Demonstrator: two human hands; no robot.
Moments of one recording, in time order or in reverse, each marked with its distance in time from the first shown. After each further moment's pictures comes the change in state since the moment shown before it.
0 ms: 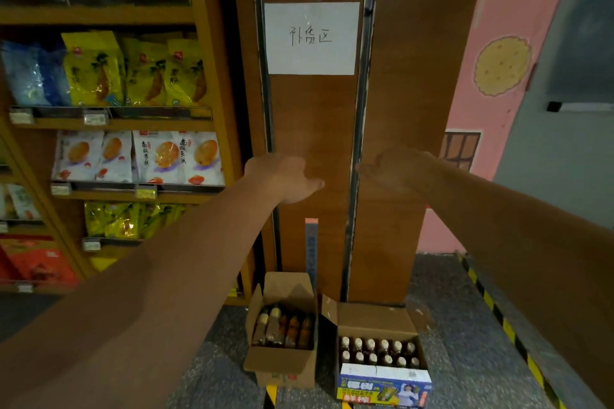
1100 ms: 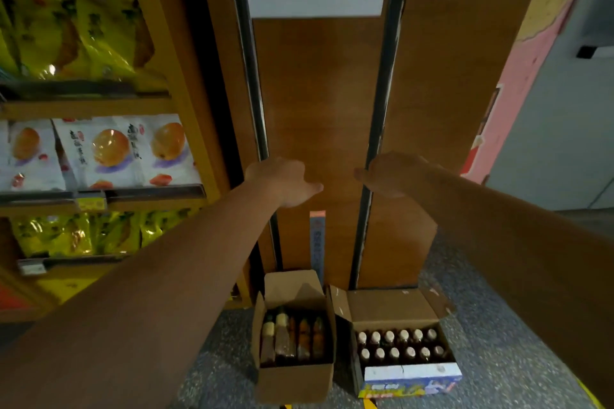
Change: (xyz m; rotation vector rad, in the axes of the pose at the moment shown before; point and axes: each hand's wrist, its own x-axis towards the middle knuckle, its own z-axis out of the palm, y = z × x) left_hand 0.227 -0.087 0.101 -0.046 -0.204 0.118; right_hand 0.257 -0.052 0.091 -0.096 -0.184 0.068
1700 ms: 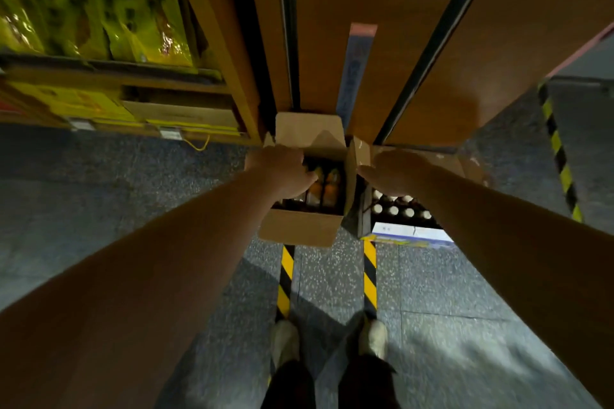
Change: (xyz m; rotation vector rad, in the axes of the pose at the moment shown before) left_hand 0.050 -0.039 0.334 0.002 -0.497 -0.056; right_hand 0.106 -0.043 0.333 0.060 -0.512 -0.151
